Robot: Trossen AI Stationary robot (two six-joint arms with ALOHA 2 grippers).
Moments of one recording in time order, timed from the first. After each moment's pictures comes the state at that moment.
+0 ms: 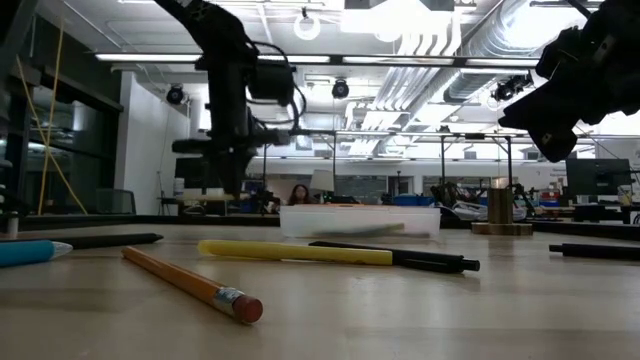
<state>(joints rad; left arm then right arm) 0.43 1.74 1.23 -0.88 -0.07 -0.88 0.06 0.24 0.10 -0.09 0.13 0.52</state>
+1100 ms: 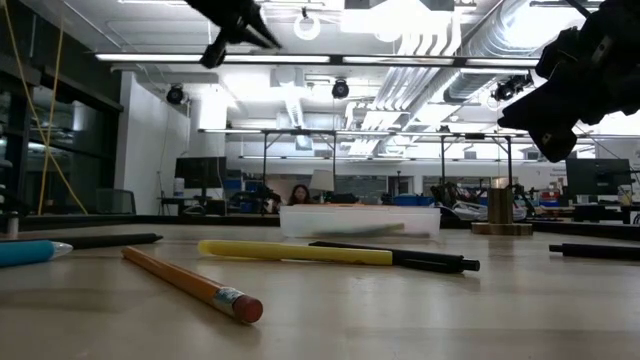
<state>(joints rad) 0.43 1.23 1.23 -0.51 0.12 -0.84 0.06 0.24 0.10 -0.09 0.14 0.52</state>
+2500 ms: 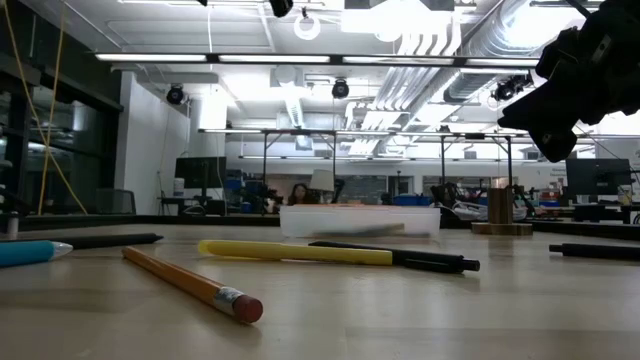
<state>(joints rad) 0.43 1.33 1.23 0.23 0.79 -0.74 0.06 0.24 0.10 -0.09 0.14 0.52</state>
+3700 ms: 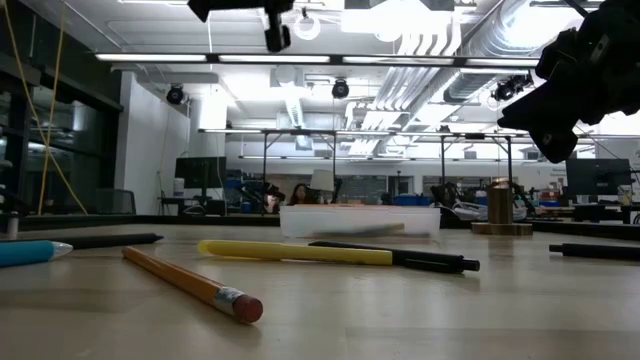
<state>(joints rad) 0.43 1.38 1.23 0.00 0.75 -0.73 0.06 0.24 0.10 -0.09 0.15 0.54</state>
